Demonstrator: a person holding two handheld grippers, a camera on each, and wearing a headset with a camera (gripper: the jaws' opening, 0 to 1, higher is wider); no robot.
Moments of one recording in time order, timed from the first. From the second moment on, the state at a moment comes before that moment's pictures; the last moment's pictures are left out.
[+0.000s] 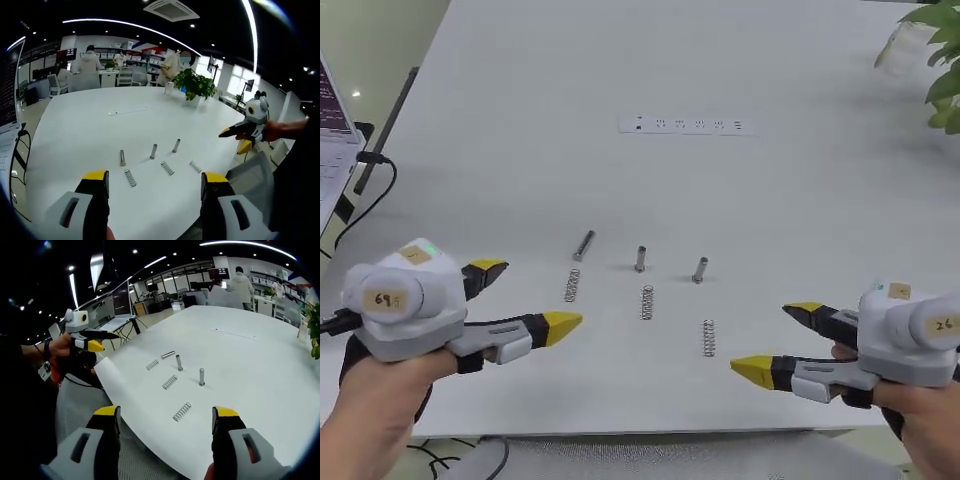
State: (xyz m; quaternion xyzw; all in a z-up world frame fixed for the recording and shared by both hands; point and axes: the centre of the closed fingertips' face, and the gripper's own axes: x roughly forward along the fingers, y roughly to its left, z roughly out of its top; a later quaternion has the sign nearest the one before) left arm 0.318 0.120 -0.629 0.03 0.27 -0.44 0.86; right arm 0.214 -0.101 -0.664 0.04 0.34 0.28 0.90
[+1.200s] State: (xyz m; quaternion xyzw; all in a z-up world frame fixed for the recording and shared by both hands) left arm 0.397 0.109 -0.638 0.04 0.27 -0.43 0.86; right arm 0.209 -0.102 -0.666 0.05 0.34 0.27 0.90
